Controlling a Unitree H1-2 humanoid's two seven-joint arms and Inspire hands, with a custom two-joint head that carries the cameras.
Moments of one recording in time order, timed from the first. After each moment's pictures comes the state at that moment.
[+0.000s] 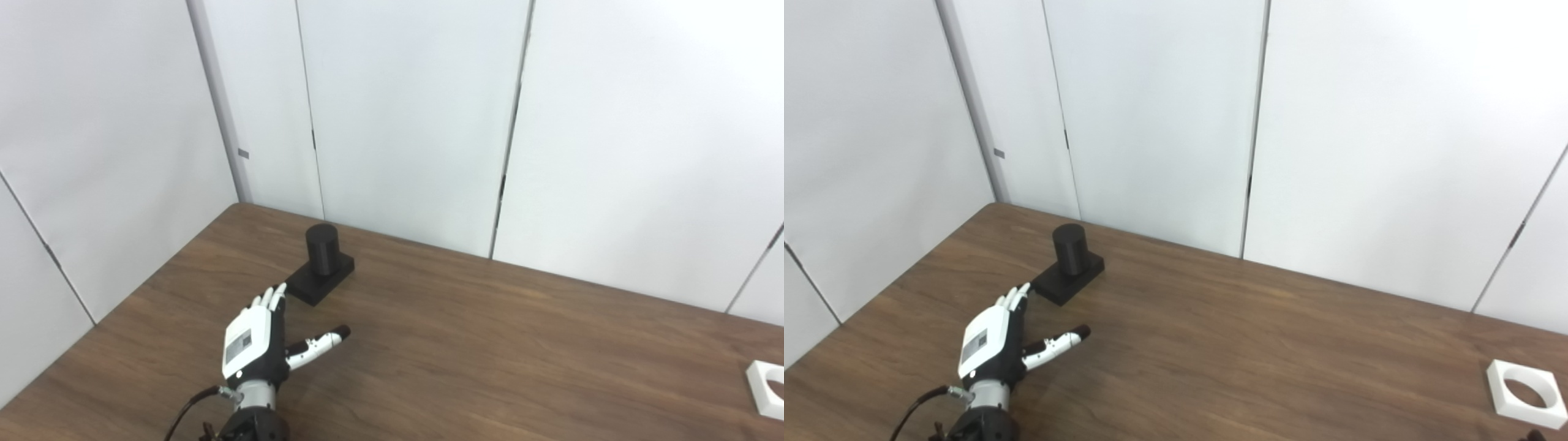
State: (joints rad) left arm -0.05 0.20 0.05 -0.13 0.76 0.46 0.19; right arm 0.19 -0.01 -0.35 -0.35 0.05 0.24 0.23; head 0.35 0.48
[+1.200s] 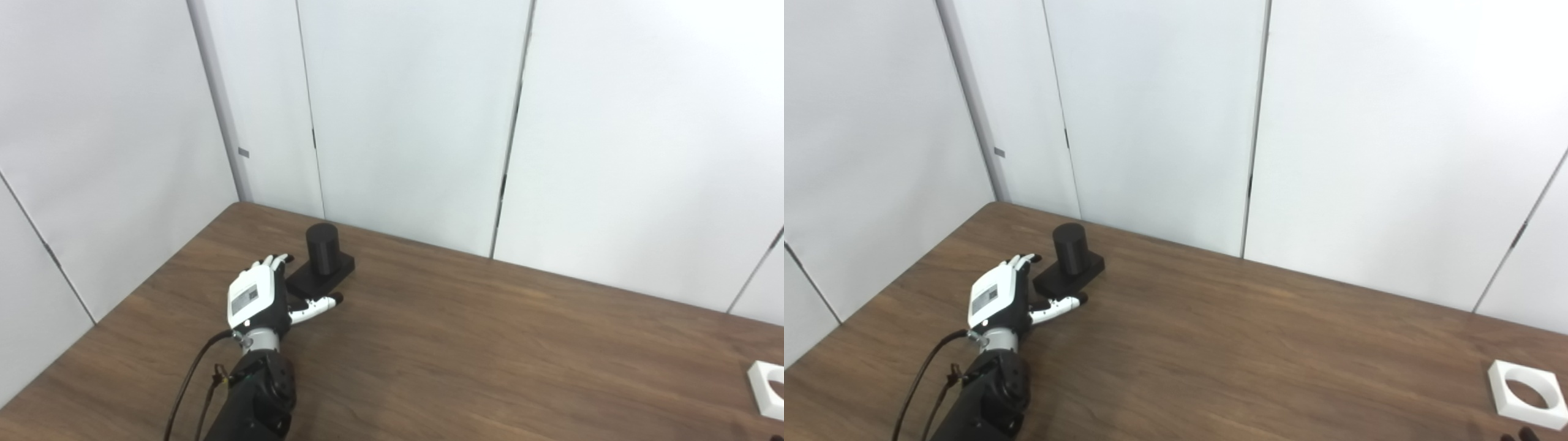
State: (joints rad) left arm -0.27 0.29 0.03 0.18 0.75 0.46 0.24; right arm 0.20 -0.01 -0.32 -0.38 0.01 0.27 0.23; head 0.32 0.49
